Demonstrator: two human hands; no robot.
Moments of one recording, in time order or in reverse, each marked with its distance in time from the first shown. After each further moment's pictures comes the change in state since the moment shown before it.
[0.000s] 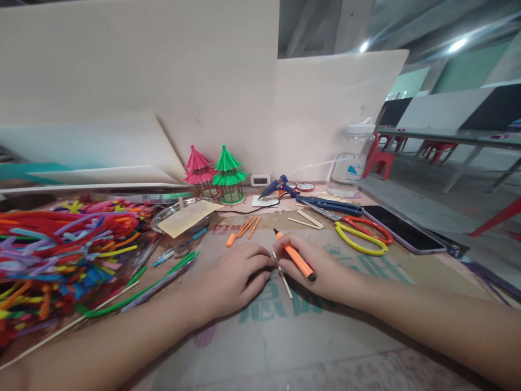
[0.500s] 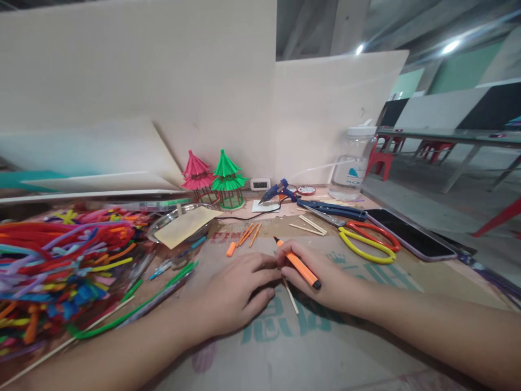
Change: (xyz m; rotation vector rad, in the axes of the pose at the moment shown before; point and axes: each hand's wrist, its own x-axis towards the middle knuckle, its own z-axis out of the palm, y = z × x) left_hand 0.002 -0.003 -0.004 -0.042 -0.074 0.037; right_hand 0.004 0.007 0.003 0.032 -0.018 -0.016
